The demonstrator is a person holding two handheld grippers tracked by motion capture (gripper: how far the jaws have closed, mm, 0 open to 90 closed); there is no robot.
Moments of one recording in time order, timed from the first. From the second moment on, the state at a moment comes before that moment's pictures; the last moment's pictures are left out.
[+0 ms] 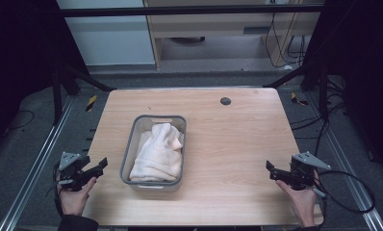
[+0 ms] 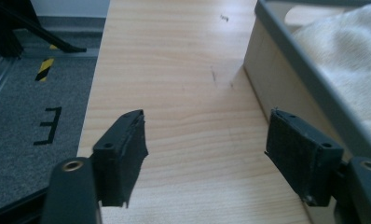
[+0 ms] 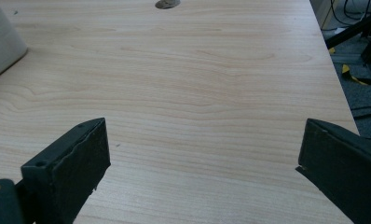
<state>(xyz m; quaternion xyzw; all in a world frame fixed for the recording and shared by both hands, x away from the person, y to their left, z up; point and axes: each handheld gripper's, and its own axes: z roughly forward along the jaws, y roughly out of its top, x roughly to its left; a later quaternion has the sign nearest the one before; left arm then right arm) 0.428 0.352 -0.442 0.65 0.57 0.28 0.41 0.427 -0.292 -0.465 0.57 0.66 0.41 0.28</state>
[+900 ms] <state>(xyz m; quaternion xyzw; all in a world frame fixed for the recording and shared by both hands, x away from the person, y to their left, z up) 0.429 0.324 -0.367 0.69 0.51 0.24 0.45 0.426 -0.282 -0.457 0.55 0.68 0.39 0.30</state>
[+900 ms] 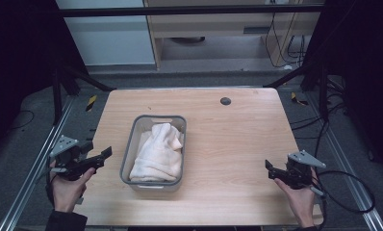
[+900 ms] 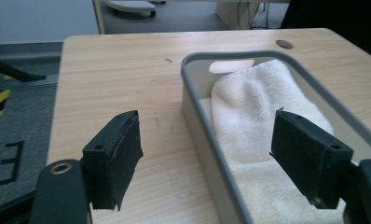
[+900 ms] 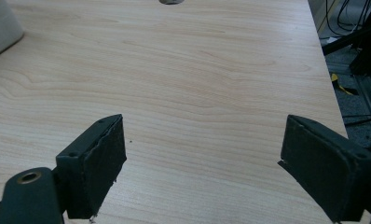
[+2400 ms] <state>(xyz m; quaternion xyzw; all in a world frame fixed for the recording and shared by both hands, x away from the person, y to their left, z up) 0.474 0.204 -0.354 0.83 0.44 0.16 0.31 0.429 -0.279 -0.466 0.54 0.71 0.35 0.29</state>
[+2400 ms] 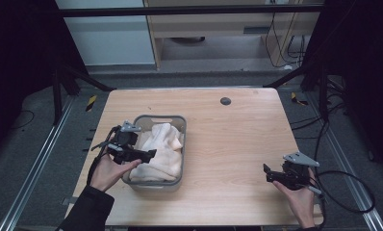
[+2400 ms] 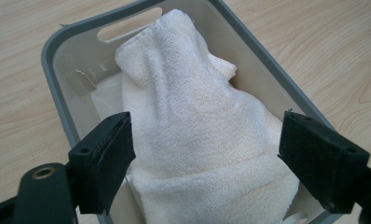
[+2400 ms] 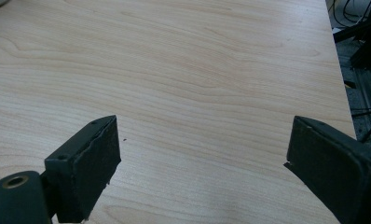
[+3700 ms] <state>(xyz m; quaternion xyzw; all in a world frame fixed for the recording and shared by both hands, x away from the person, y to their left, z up) 0.499 0.172 -0.396 0.85 0.45 0.13 0.23 0.433 -0.276 -0.470 0.54 0.72 0.33 0.28</state>
